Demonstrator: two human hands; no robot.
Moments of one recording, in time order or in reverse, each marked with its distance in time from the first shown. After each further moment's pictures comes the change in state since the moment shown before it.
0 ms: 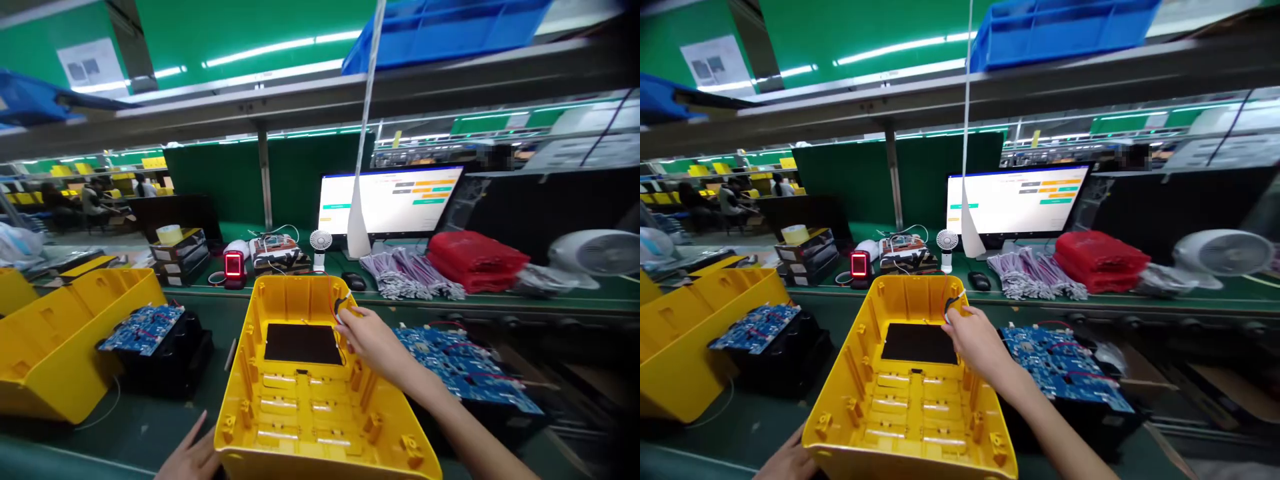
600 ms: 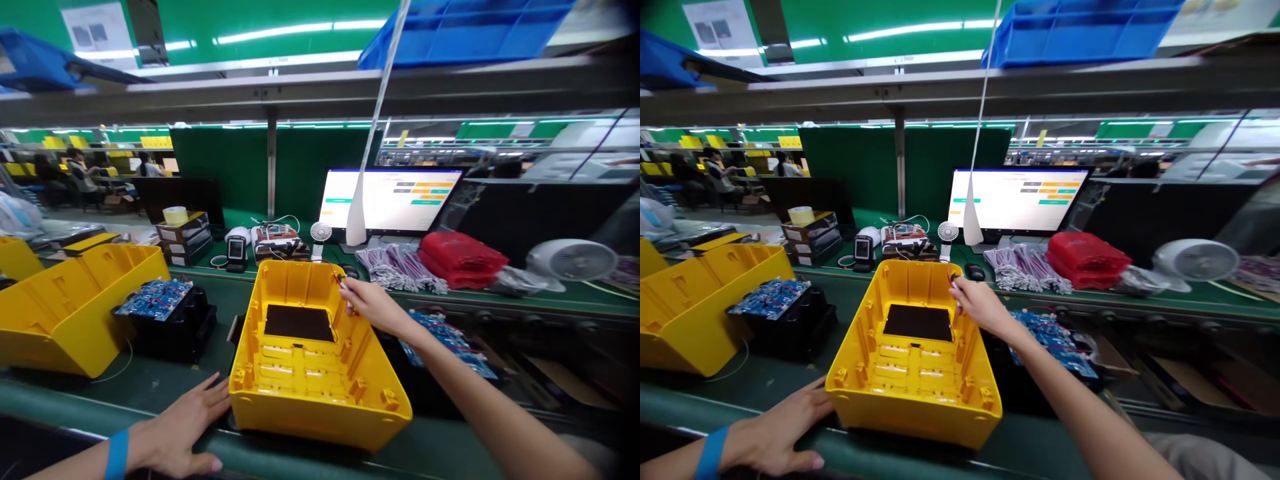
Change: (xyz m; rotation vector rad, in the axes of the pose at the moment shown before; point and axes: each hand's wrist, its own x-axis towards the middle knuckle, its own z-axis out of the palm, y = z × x) left_hand -0.015 0.001 -0.035 -0.236 0.029 0.277; right_hand 0.011 0.008 -0.032 0.291 -0.092 0.113
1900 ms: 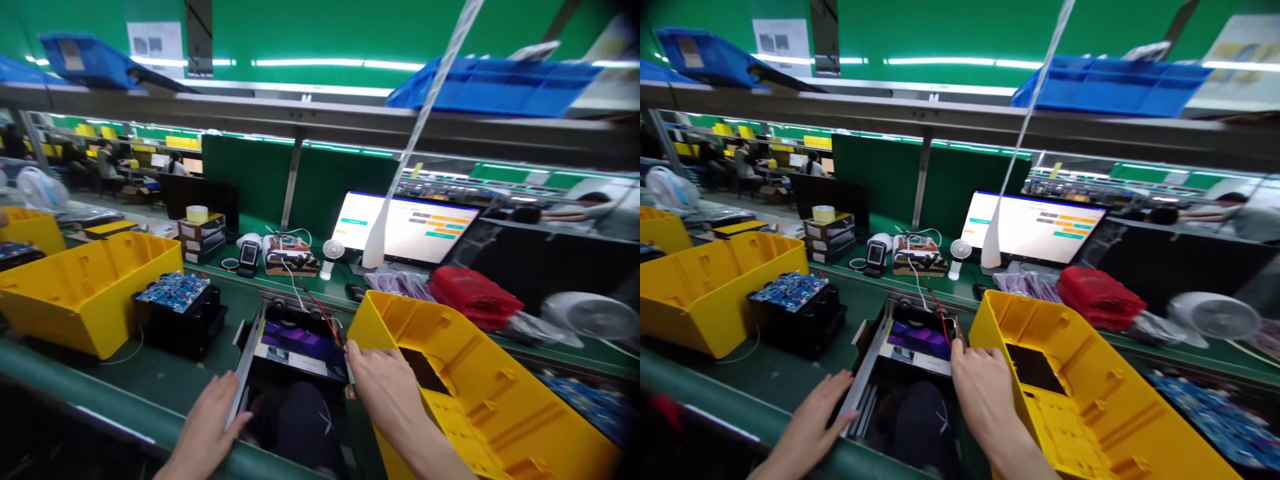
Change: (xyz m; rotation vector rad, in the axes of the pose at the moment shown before) left_hand 0.029 -0.012 0.090 0.123 0.645 -0.523; right_hand -0.066 -0.082 0.038 -0.940 -0.054 0.066
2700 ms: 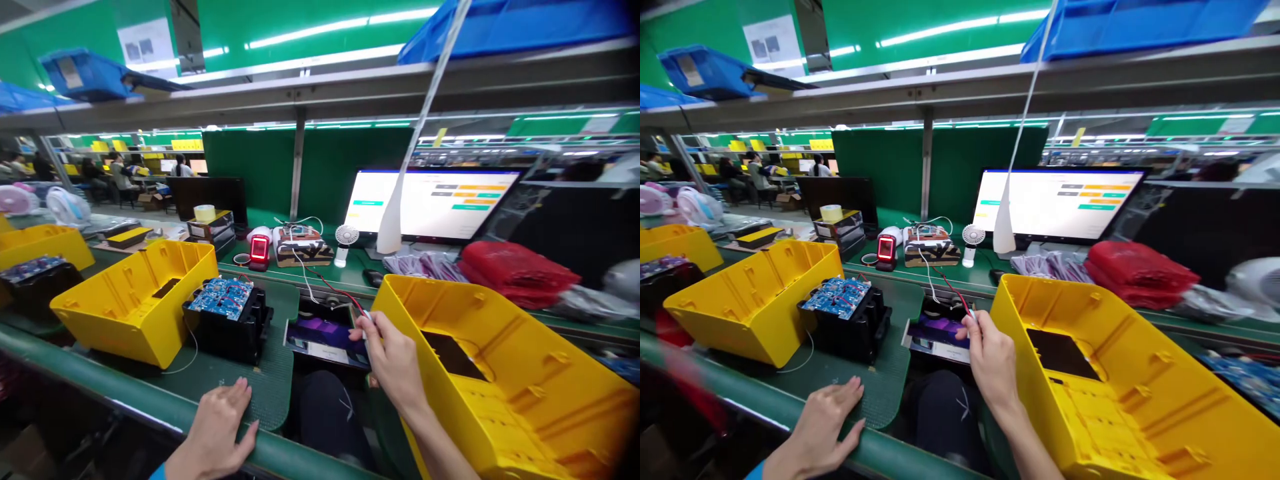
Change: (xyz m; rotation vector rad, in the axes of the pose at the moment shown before) left_hand -0.012 0.005 -0.033 0.330 -0.111 0.192; right_hand 0.019 -0.010 0.040 1.143 0.404 0.300
